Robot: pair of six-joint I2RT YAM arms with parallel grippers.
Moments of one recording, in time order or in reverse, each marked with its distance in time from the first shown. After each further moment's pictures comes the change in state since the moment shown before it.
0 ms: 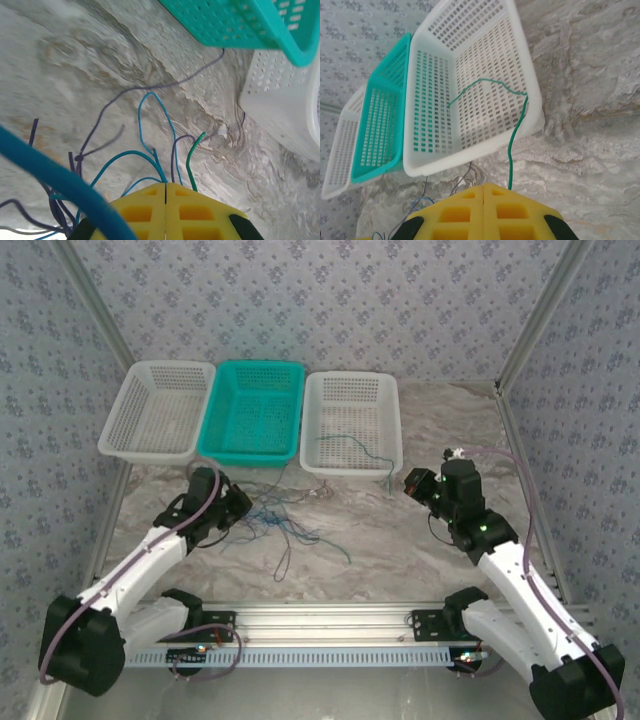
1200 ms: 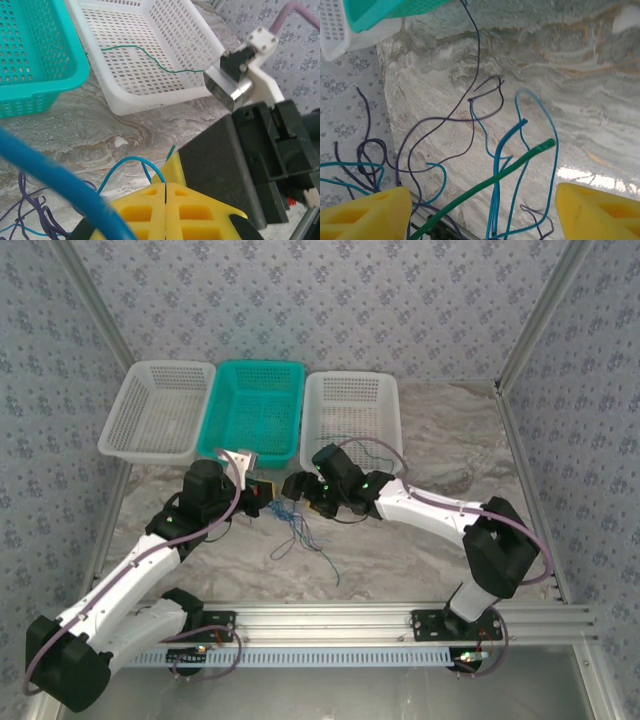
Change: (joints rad) left arm -0.142 -0.093 0.093 0.134 0.191 0.581; right arm 0.511 0.796 0.415 0.150 -0.193 0.332
